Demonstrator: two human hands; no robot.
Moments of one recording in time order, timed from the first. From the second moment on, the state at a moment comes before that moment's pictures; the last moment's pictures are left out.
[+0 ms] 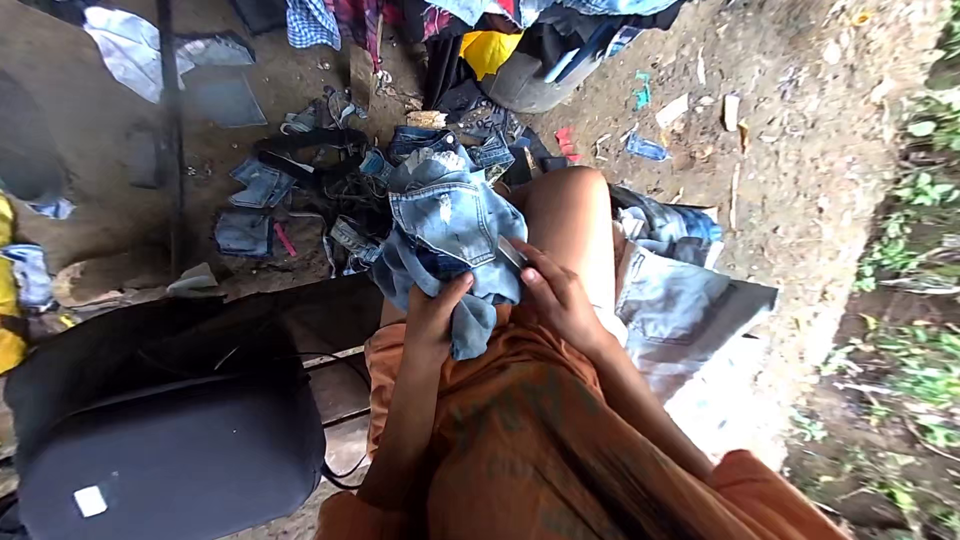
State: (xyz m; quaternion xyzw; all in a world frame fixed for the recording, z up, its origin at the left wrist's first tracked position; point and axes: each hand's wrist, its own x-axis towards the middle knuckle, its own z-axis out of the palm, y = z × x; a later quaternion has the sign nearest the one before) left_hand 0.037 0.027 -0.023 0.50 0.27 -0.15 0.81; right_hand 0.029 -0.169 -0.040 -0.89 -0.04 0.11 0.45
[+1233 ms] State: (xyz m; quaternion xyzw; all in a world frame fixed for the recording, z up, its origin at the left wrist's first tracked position) left_hand 0.023 0.020 -0.038 0.61 0.14 -0.19 0.76; right_hand 0.024 -0.143 -0.035 -0.79 -0.01 0.09 0.61
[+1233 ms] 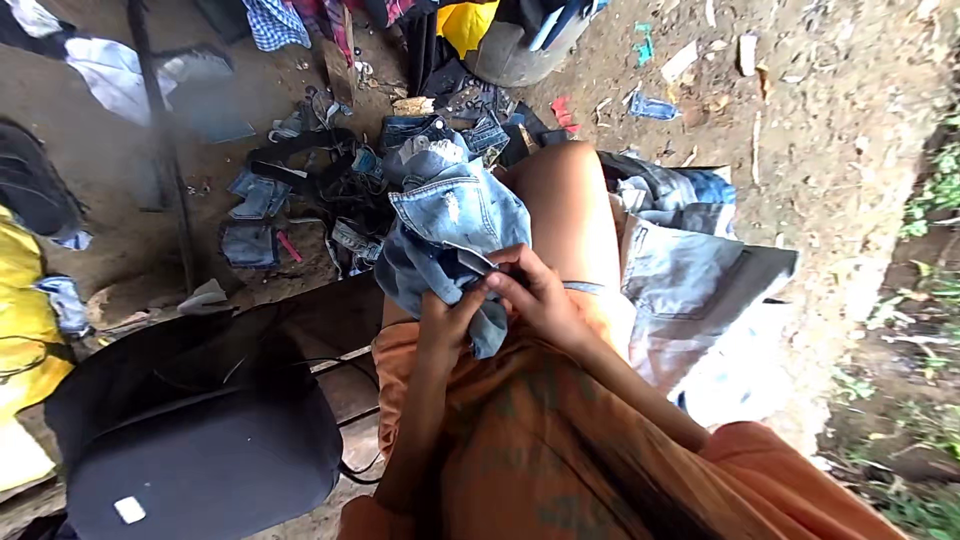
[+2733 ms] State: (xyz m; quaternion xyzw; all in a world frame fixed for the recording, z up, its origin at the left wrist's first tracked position) left_hand 0.012 0.024 -0.036 0.61 0.18 -0.16 0.75; right_hand 0.034 -0.150 -0.002 -0.58 0.15 0.27 0.76
